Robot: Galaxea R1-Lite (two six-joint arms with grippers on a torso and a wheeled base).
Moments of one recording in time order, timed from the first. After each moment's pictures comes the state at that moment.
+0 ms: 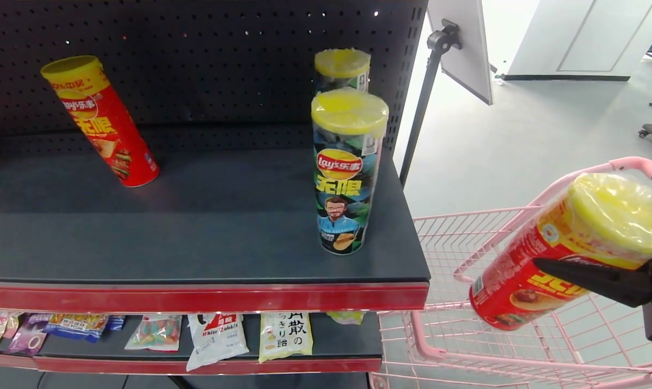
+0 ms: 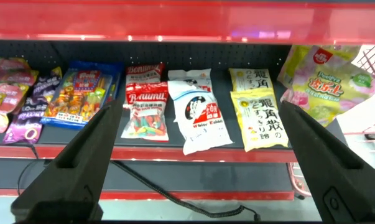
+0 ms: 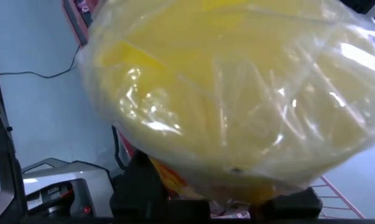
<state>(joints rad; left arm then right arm) 0.07 0.09 0.00 0.00 -0.04 -0.01 0.22 1.11 -0.63 -0.23 0.71 -0.53</state>
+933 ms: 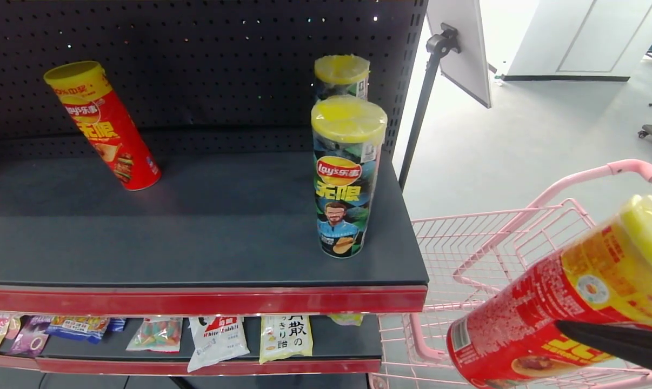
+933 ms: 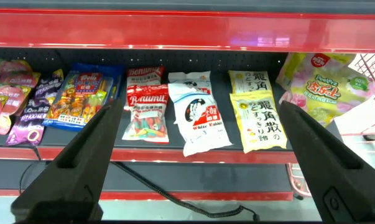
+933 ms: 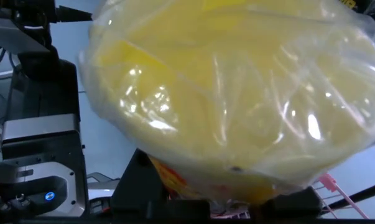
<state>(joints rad) 0.07 0.09 0.00 0.00 -0.04 -0.01 0.61 1.00 -0.63 -0.21 0.54 -0.38</state>
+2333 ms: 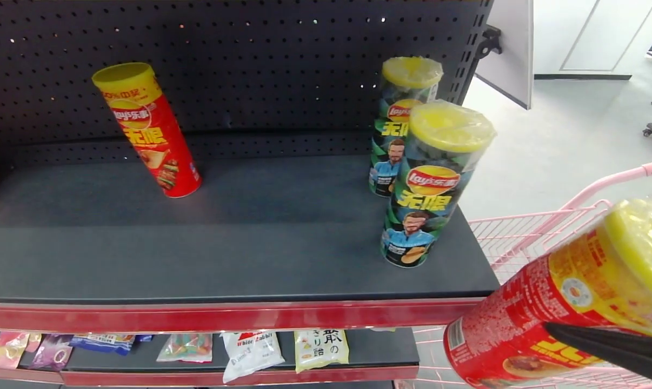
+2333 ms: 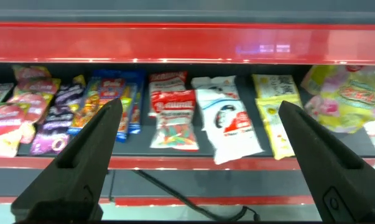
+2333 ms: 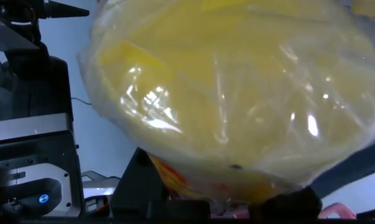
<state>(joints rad) 0.07 0.09 0.00 0.00 -0.04 -0.01 0.70 1.00 -0.63 -0.21 0.40 -0.38</state>
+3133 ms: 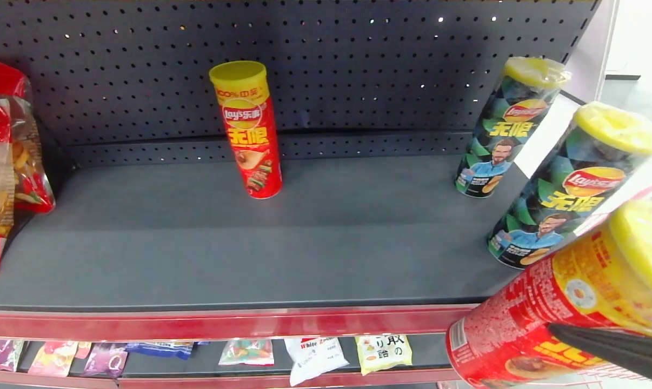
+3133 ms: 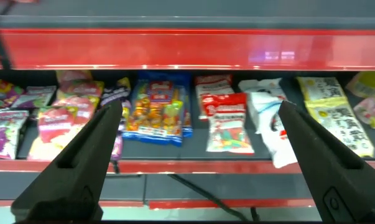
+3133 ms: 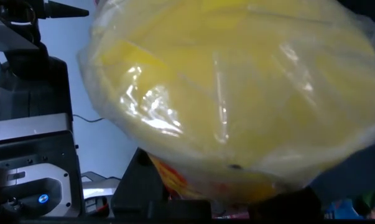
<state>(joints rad) 0.07 0.09 0.00 0.00 -0.04 -0.01 0.70 0.99 -0.62 -0.22 0.40 -0.38</state>
